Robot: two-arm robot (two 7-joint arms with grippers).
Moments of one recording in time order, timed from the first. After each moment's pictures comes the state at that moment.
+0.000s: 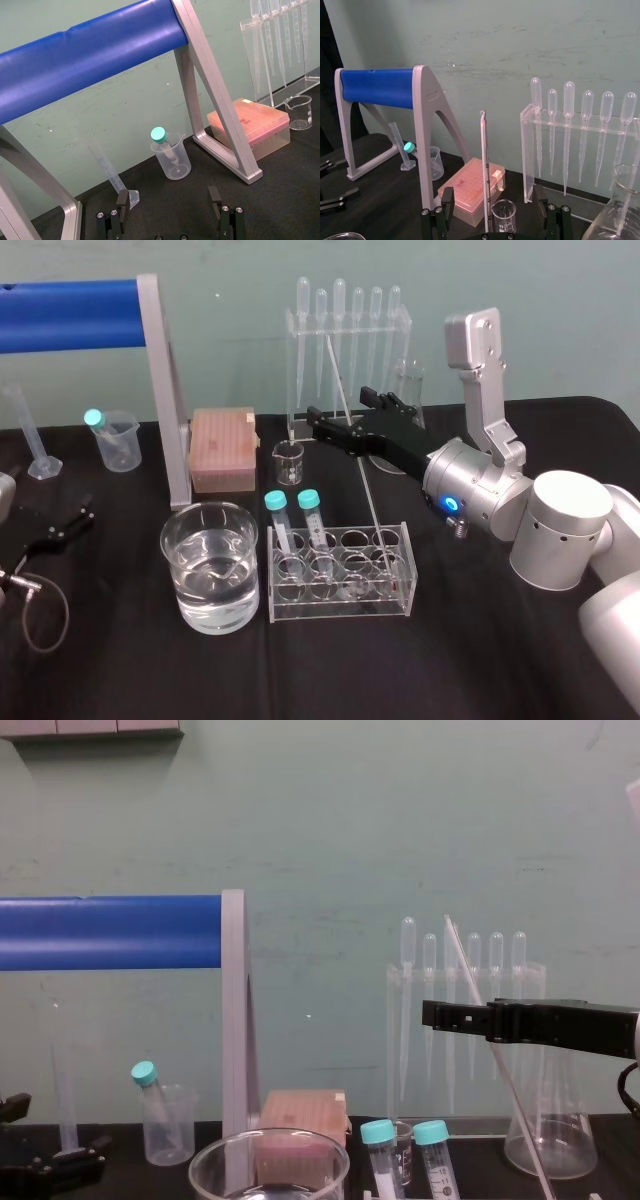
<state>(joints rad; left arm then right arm) -0.20 0.60 0.45 -1.41 -0.25 -0.12 0.03 0.32 0.33 -0.32 -1.52 0.46 0.25 0.24</state>
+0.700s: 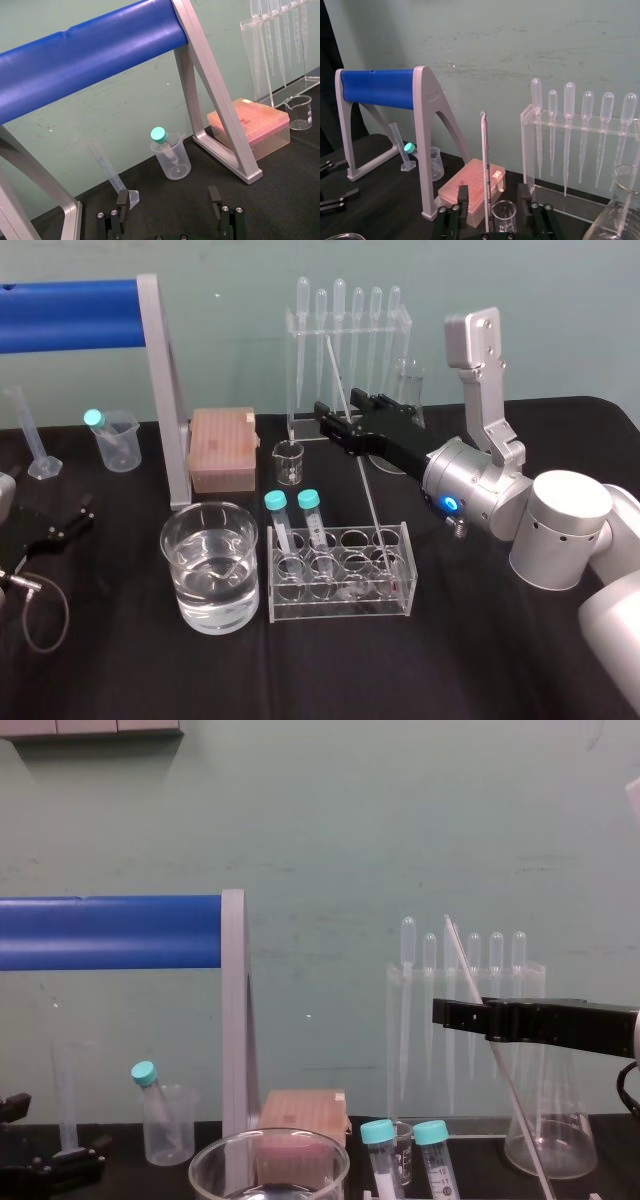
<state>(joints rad) -0.20 0.60 0.45 -1.41 -0.25 -0.12 0.03 0.32 0.33 -0.32 -1.53 0.46 0.25 0.24</state>
